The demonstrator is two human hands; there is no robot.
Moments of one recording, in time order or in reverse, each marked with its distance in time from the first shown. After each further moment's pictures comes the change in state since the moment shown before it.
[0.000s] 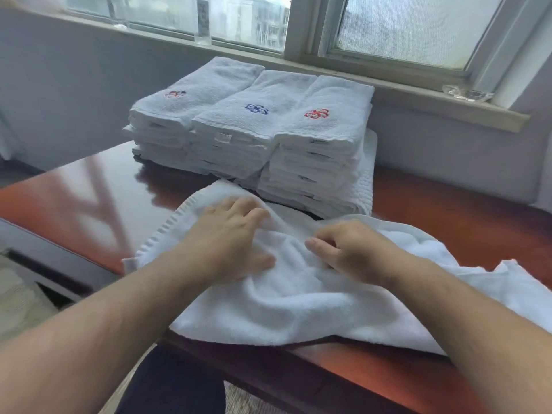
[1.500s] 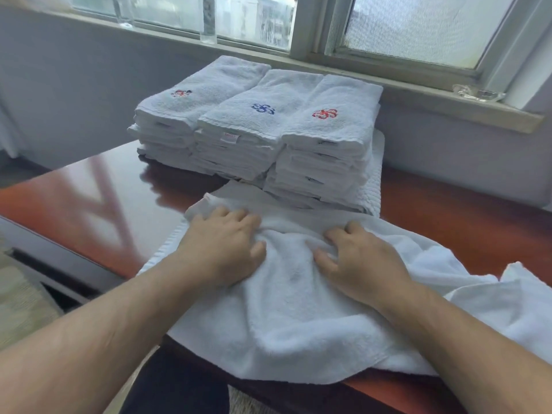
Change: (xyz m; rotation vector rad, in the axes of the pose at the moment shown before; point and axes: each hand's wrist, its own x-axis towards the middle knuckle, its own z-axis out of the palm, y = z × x) left_hand 0.004 -0.013 0.016 -0.015 0.016 -0.141; right_hand -0.007 -0.006 0.025 -0.199 0.121 0.219
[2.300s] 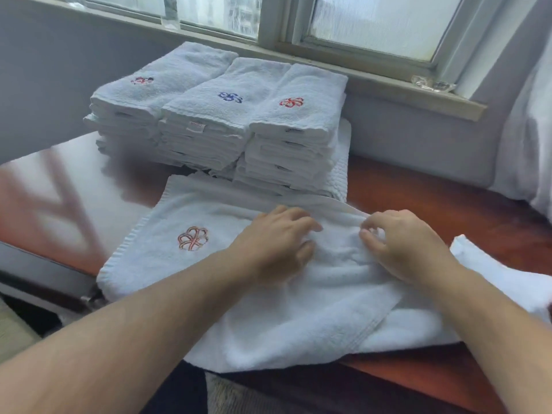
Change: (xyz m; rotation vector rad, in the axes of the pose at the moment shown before) left_hand 0.012 0.092 0.004 -0.363 0.091 0.468; right_hand -0.031 0.083 -0.037 -0.010 0.089 0.122
